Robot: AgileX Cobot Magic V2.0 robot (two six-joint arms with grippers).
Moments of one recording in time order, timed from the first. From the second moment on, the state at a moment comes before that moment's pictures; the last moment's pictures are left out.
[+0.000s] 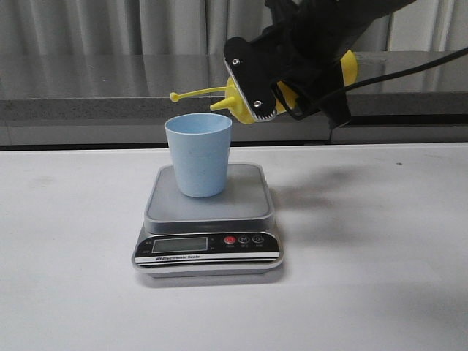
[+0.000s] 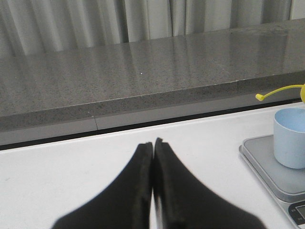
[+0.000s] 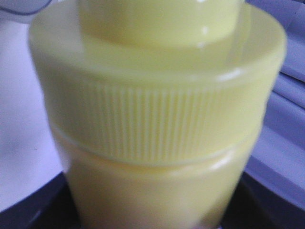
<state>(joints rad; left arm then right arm) -0.11 0.17 -0.34 0.02 0.35 0.02 0.58 1.84 -1.26 -1.41 0.38 -0.24</state>
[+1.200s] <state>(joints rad) -0.11 0.17 -0.34 0.02 0.35 0.02 0.54 1.80 -1.26 -1.06 0.17 -0.13</state>
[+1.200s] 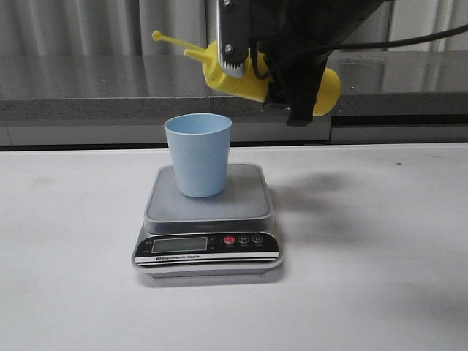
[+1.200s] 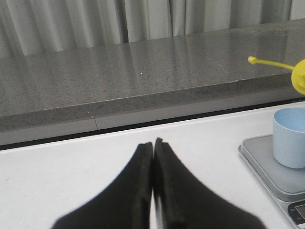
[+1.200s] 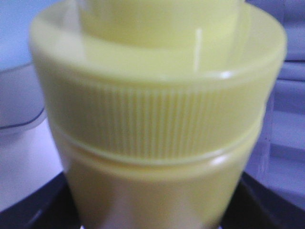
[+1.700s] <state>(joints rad) -0.11 0.17 -0.34 0.02 0.35 0.02 0.33 1.67 -1.02 -0.45 -0.30 -0.13</state>
